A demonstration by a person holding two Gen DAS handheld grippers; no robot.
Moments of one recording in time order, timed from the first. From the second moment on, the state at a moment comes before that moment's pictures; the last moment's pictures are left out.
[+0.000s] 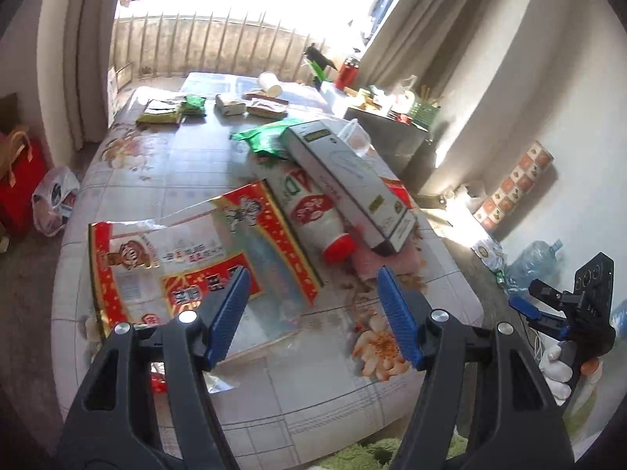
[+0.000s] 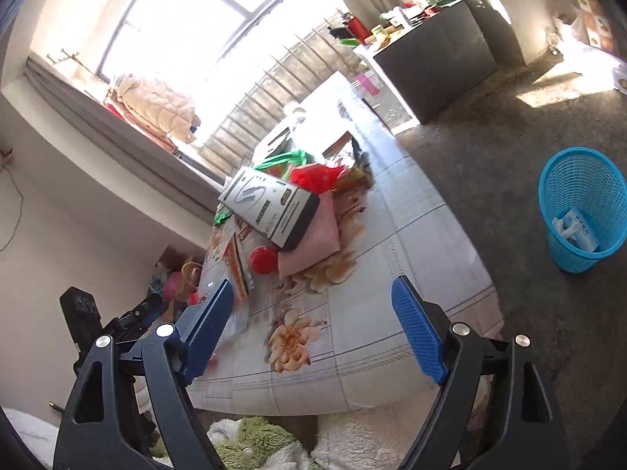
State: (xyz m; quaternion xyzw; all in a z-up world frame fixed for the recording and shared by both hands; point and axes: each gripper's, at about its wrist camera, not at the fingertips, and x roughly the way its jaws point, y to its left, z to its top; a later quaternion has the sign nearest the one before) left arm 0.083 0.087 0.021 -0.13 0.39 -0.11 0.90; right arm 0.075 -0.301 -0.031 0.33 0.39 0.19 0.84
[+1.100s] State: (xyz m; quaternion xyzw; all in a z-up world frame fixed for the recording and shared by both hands) left arm 0.107 0.236 -0.075 -0.23 0.47 0.01 0.85; right arm 0.171 -0.071 -0.106 0.21 0.54 0.21 0.79
